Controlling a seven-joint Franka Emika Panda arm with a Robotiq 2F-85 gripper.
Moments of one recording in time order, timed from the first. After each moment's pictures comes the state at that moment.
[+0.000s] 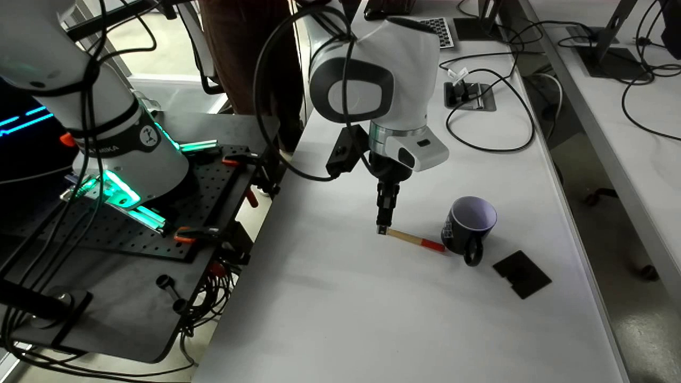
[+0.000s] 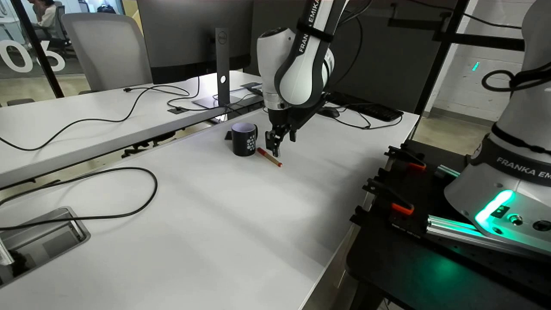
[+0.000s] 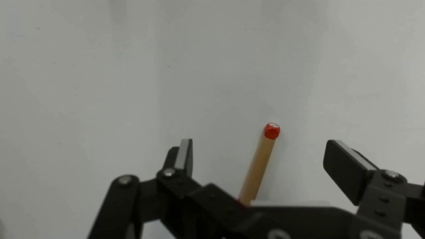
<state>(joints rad) 0.40 0.59 -0.33 -2.30 -0.14 2.82 0.26</state>
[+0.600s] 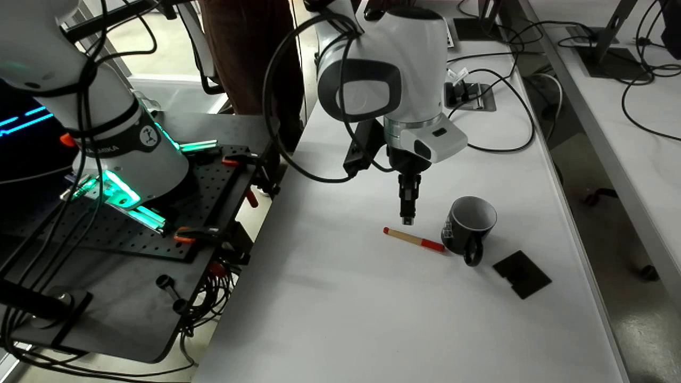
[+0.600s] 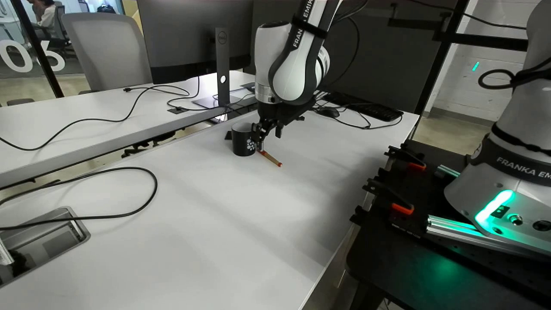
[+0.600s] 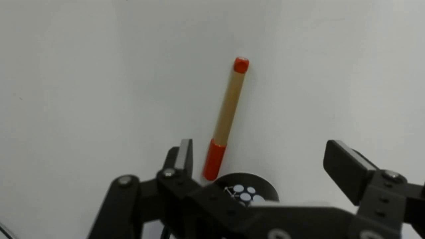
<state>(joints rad) 0.31 0.60 -0.24 -2.26 -0.12 2.94 0.26</state>
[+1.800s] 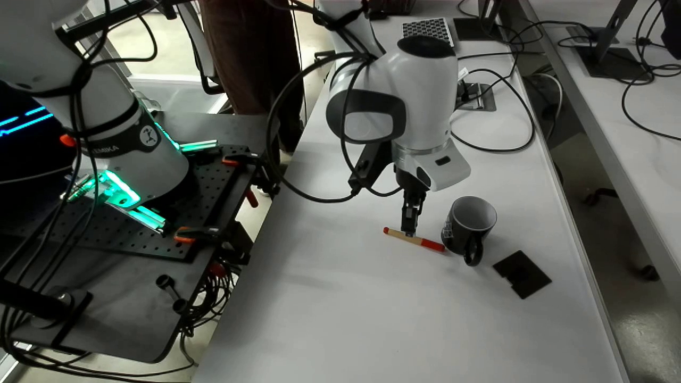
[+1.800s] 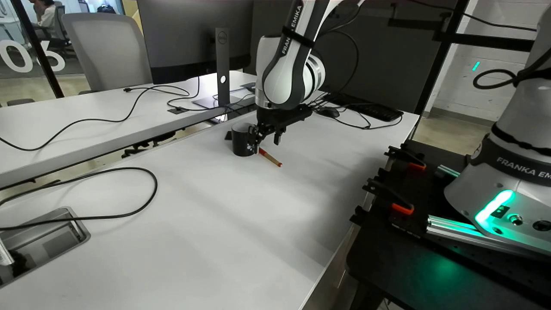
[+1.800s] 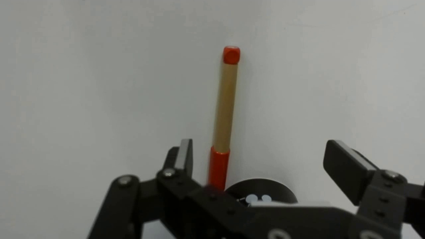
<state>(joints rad) 0.15 0.68 -0.12 -2.18 -0.02 2.96 0.26</state>
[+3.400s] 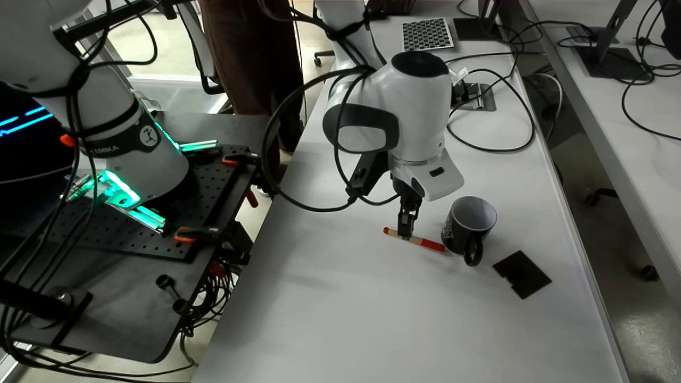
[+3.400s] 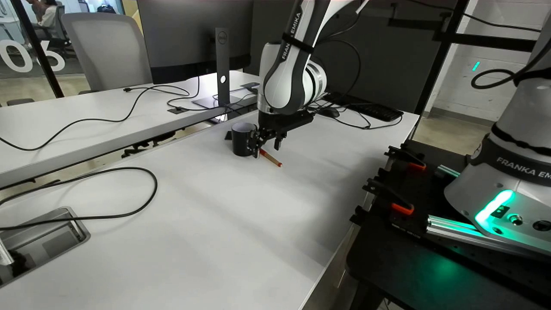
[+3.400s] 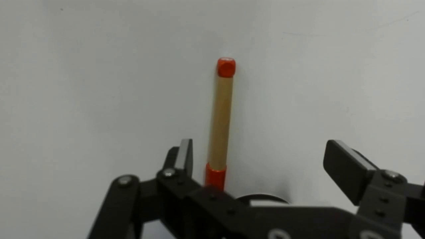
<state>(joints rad) 0.08 0.71 -0.05 -2.18 0.01 3.01 0.22</state>
